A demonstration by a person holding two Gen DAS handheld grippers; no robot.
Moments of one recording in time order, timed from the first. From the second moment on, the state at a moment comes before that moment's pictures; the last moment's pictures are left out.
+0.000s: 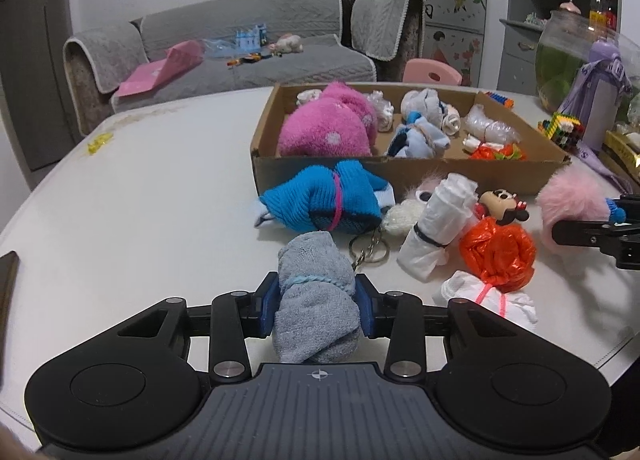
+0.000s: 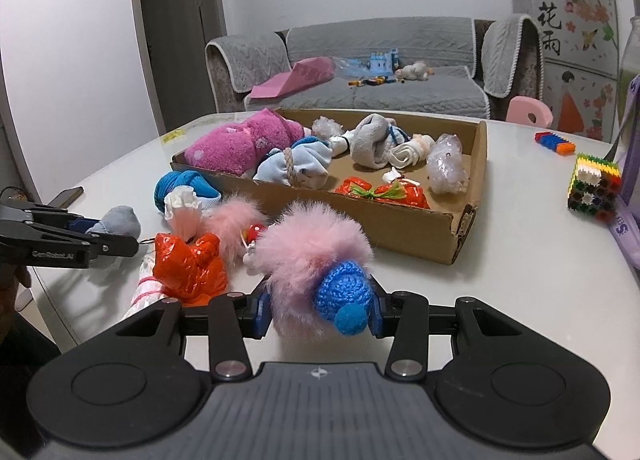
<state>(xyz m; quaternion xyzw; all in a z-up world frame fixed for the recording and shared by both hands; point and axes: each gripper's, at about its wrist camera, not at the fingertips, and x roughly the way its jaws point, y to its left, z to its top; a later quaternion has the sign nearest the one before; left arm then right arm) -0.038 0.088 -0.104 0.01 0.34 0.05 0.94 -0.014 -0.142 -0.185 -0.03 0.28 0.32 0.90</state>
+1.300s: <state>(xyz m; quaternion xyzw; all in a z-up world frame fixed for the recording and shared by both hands) 0.056 0.077 0.035 0.06 0.22 0.00 0.97 0.060 -0.177 -0.086 0.06 0.12 0.30 0.95</state>
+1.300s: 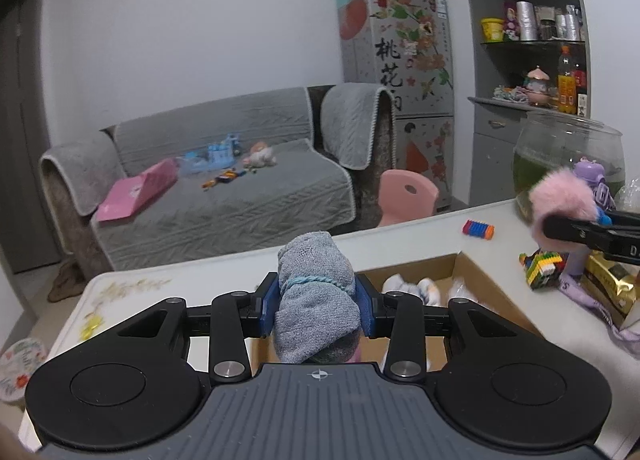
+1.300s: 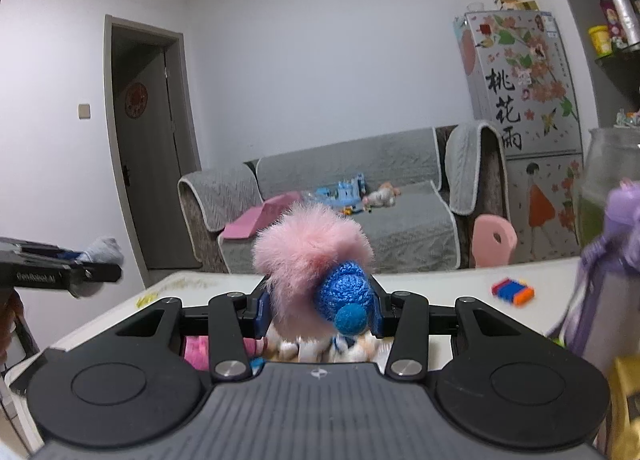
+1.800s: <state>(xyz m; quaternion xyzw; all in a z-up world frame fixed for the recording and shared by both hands) 0.155 0.046 0.005 0.06 0.27 -0.05 0.96 0.096 -0.162 -0.106 0.06 0.15 0.31 0.94</state>
